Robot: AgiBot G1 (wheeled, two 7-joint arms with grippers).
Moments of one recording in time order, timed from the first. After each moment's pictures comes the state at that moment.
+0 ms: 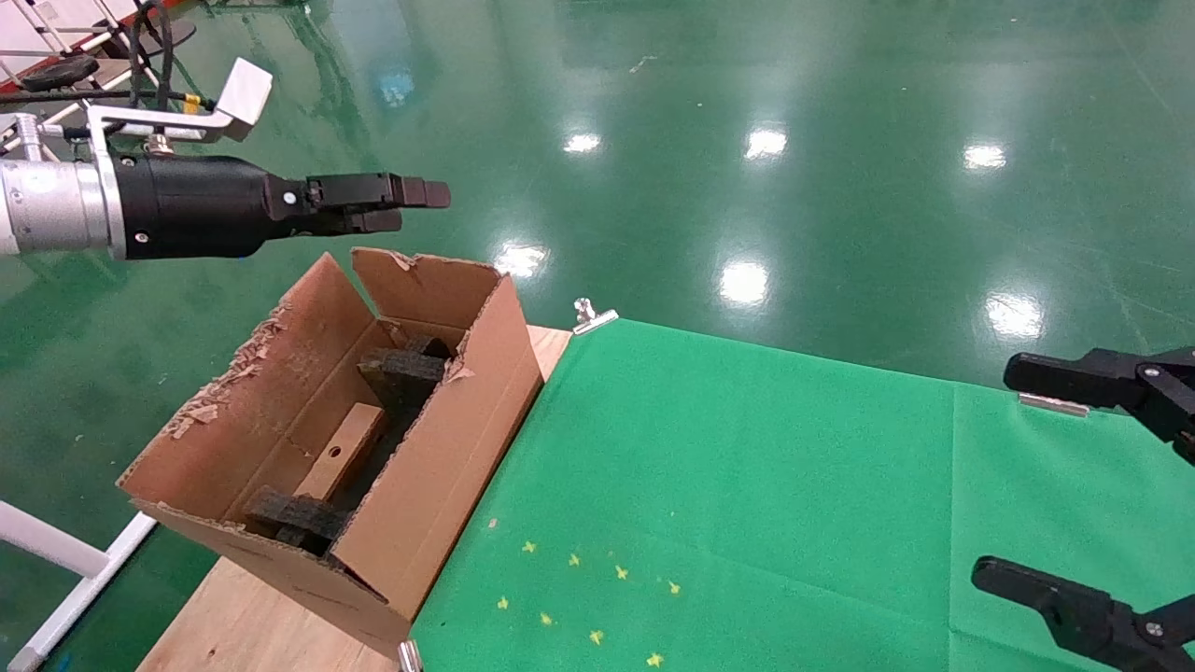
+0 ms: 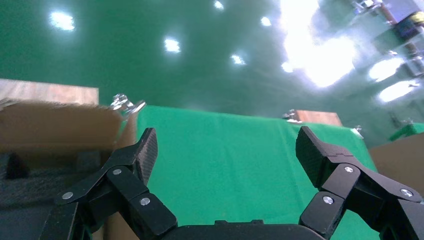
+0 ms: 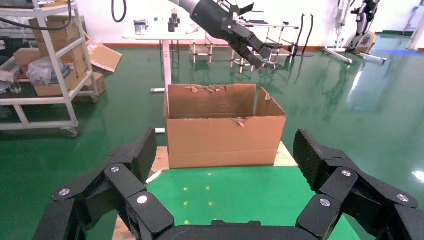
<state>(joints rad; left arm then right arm) -1.87 0.62 0.87 -0.37 1.11 1.41 -0.81 1.08 -0.57 -0.35 1.24 -0.67 -1.45 0.14</state>
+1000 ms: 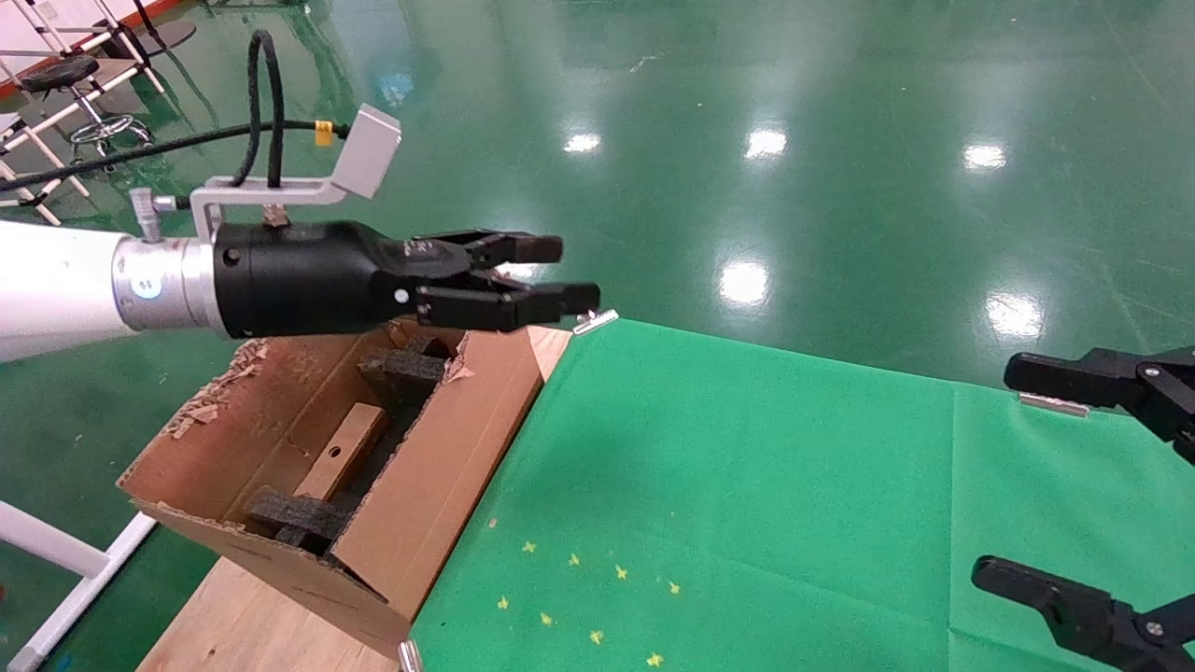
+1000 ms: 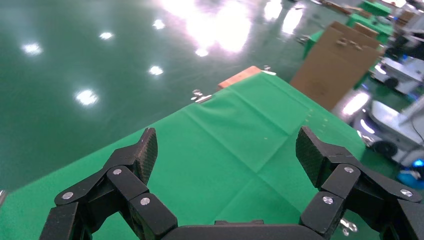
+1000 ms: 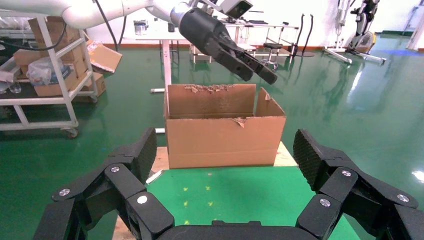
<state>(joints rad) -1.48 0.62 0.58 -0.82 0.92 1.45 -0.50 1.08 -0.57 -0.35 1.24 -0.67 -1.45 0.14</state>
